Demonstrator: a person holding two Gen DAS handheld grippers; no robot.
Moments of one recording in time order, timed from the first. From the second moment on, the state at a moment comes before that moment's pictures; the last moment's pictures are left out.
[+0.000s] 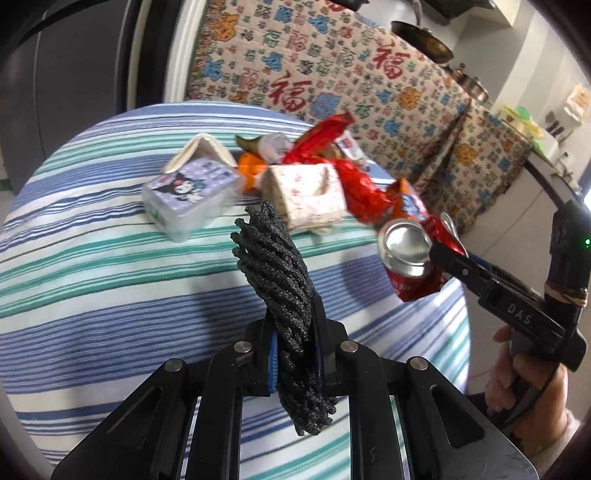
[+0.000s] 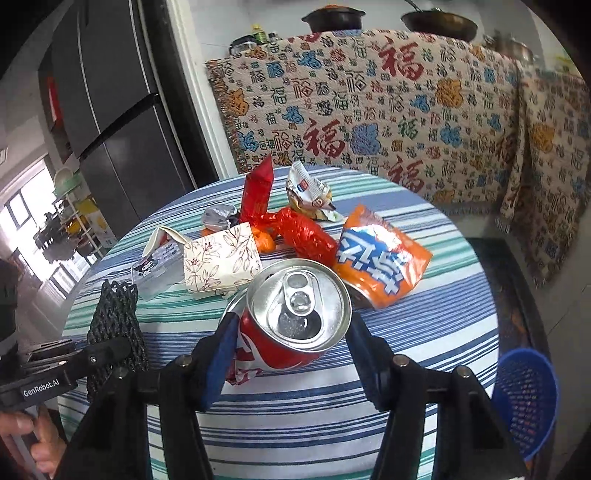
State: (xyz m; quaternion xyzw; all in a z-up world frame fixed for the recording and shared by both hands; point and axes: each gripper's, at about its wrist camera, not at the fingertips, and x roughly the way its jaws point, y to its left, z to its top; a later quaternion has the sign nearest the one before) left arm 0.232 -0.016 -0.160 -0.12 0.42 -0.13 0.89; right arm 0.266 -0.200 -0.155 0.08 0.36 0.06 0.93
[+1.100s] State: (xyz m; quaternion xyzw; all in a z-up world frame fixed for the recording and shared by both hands) left arm 0.244 -0.138 -0.144 -0.07 0.43 -0.23 0.87; right arm 0.229 -0.291 -0.143 0.08 0.35 0.03 0.93
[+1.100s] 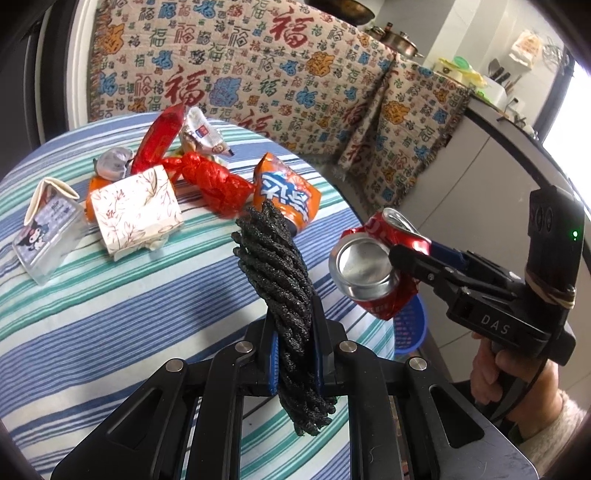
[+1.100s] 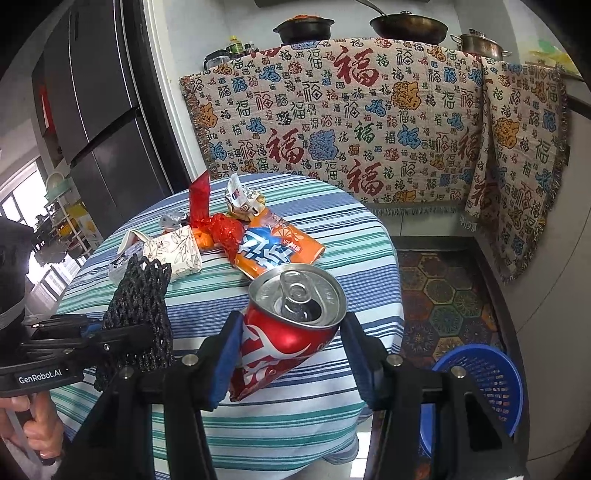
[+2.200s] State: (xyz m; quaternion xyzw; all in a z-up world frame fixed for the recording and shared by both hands) left arm 0.293 -0.467 -0.193 -0.01 0.48 -0.43 0.76; right arm 0.139 -0.576 -0.203 0.18 0.40 -0.18 0.88
